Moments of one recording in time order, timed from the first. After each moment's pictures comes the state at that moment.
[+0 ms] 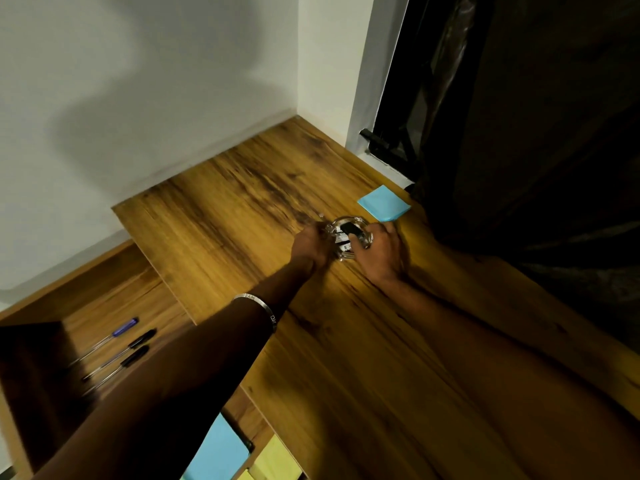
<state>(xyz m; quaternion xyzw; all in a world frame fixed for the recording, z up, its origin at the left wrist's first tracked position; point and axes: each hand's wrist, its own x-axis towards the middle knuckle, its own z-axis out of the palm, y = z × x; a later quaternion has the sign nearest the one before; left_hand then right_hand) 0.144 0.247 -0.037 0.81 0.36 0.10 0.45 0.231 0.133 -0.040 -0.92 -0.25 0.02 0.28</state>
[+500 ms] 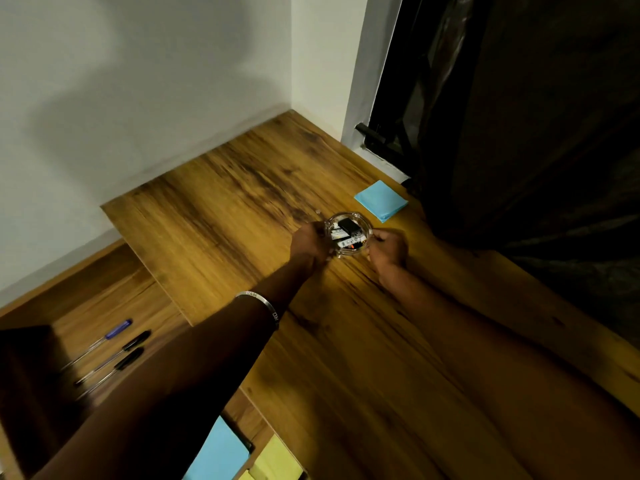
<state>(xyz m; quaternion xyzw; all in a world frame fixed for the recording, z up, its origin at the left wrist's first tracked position) 0.151 0.249 -0.049 0.71 0.40 0.09 0.57 0.248 0.138 -0.056 -0.87 -0.04 0.16 0.46</state>
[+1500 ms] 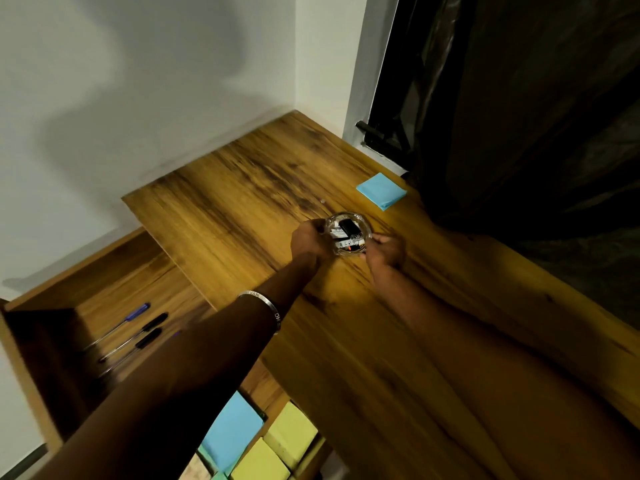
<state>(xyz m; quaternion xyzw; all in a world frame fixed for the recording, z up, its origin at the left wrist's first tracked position) 0.102 0.215 -0.019 0.76 0.40 0.15 0.50 0.197 0.125 -0.060 -0.82 0.06 0.17 0.54</state>
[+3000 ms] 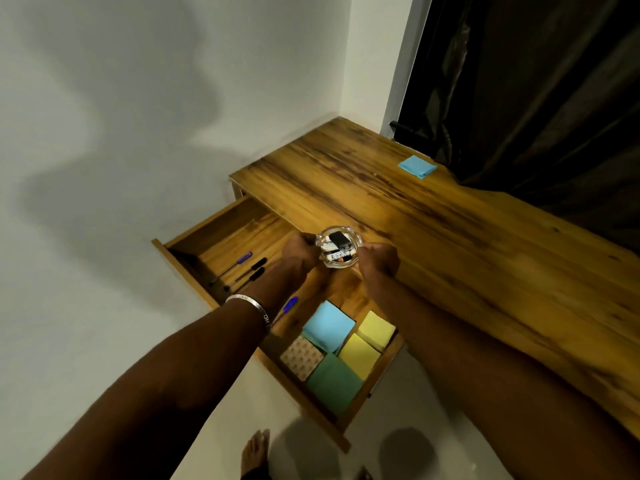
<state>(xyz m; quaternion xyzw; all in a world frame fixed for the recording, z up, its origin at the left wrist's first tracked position) -0.190 0.239 -0.009 0.66 0.43 0.10 0.61 -0.114 0.121 -0.008 -0.87 0.03 0.11 0.49</state>
